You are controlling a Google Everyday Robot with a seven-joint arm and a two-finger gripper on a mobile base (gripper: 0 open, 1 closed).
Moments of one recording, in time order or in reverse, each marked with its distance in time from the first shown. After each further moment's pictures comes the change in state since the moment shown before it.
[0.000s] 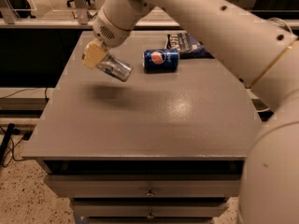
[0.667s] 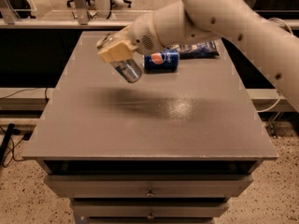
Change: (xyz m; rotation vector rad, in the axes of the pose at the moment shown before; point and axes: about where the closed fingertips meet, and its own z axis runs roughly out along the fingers) arm 0.020 0.005 -0.062 -0.008 -0.474 -0.043
